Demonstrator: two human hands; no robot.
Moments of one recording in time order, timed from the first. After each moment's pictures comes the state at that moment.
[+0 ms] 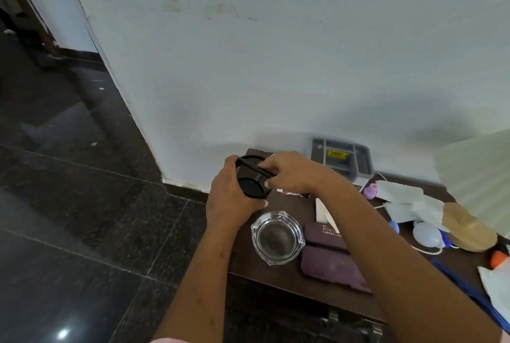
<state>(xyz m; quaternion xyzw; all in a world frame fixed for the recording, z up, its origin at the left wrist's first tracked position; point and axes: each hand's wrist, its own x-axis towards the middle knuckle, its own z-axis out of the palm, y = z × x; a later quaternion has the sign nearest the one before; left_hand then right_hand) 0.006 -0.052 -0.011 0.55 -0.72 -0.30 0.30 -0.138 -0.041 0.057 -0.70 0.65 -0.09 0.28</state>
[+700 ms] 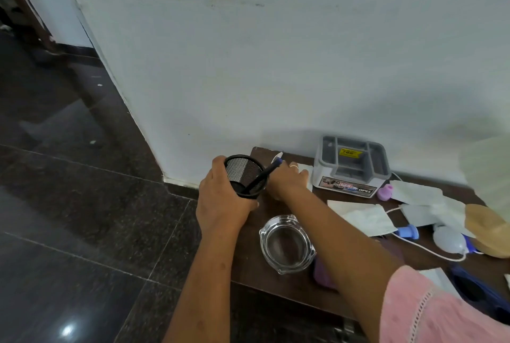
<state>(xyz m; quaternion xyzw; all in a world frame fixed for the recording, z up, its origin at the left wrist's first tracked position) 0.020 -0.063 -0.012 0.62 -0.68 -0.25 0.28 -0.128 -0.103 -0.055 -0.55 0.82 0.00 0.16</state>
